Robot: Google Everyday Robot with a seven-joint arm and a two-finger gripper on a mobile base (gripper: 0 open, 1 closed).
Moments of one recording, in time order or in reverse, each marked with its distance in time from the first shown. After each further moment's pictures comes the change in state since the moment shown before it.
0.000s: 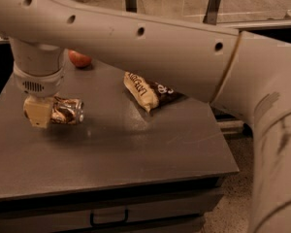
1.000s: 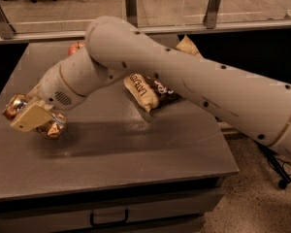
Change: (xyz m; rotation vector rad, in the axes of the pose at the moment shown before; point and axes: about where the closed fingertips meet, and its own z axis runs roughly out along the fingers) arm -0.030 0.027 -0.018 -0.184 -0.706 -0.001
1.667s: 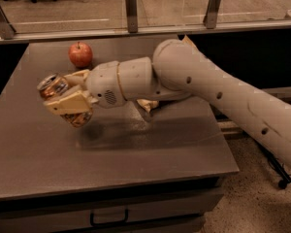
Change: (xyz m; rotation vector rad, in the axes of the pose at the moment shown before) arm 0.014 -0.016 -0.081 0.111 -0.336 0.046
